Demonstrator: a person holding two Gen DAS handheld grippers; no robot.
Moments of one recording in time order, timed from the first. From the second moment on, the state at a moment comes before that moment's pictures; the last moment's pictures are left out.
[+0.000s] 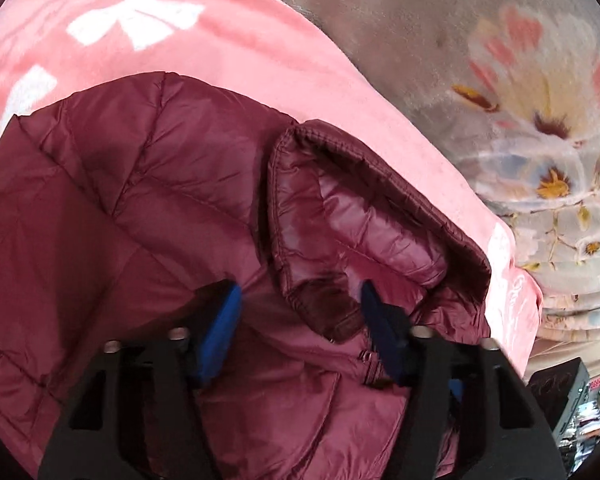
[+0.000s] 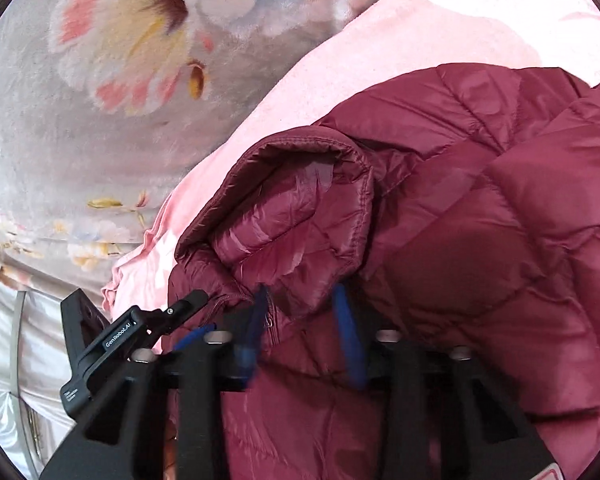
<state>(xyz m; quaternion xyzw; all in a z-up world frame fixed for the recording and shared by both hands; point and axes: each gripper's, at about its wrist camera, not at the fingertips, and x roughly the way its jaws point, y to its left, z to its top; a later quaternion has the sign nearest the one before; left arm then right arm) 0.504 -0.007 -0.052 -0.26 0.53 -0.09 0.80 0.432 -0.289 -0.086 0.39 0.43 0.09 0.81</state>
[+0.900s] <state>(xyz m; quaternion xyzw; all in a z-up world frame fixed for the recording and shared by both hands) 0.455 -0.024 -0.069 -0.07 0.45 -0.14 0.88 0.405 -0.260 -0.097 0.15 0.42 0.06 0.89</state>
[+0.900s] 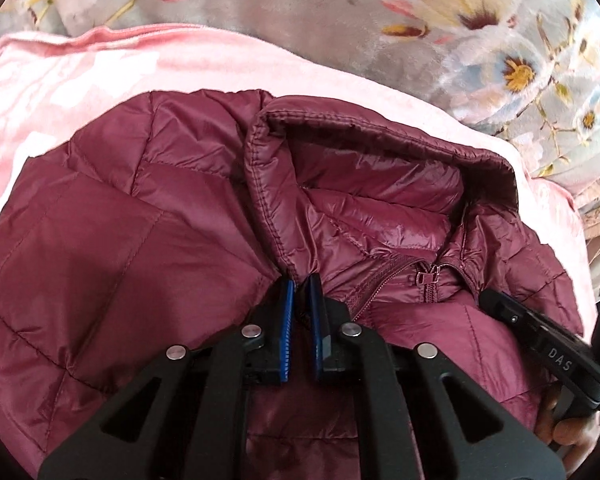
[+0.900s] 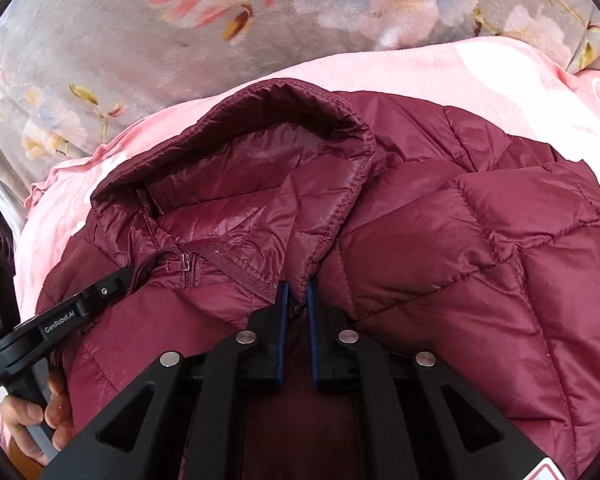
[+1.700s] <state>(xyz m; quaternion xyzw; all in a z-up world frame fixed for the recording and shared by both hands) 0.553 -0.005 0.049 -0.19 0.43 -0.10 0.88 0.476 -0.289 0.018 0.21 0.34 0.04 0.91</state>
